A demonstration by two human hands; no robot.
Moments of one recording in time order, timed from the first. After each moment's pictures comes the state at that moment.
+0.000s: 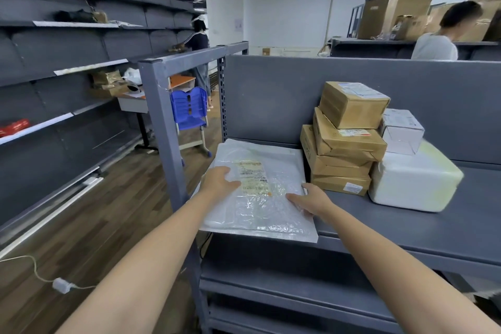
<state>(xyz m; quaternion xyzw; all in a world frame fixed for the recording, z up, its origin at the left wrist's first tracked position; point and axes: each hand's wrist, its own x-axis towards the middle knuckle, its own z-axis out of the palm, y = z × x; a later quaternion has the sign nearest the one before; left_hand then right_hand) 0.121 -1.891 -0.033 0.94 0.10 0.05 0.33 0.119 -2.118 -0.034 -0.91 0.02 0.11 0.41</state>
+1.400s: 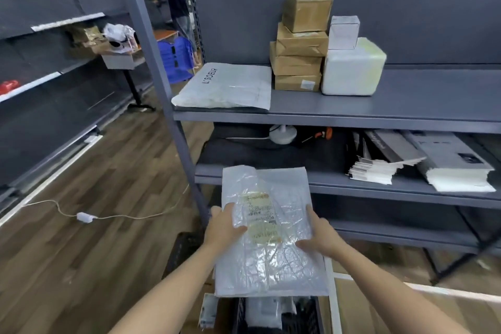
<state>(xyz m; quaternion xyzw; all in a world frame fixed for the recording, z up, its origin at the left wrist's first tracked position) -0.201 -2.007 -0.220 0.94 0.10 -0.09 0.32 -0.191 -2.243 -0.217 -0.92 0.01 0.24 0.31</state>
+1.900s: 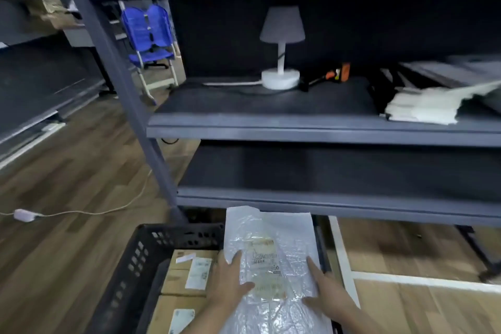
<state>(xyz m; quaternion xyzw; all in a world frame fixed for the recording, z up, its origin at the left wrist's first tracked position) -0.152 -2.030 -0.576 0.96 0.09 -0.19 0.19 -0.149 -2.255 -0.582 -0.91 0.04 0.33 0.25</state>
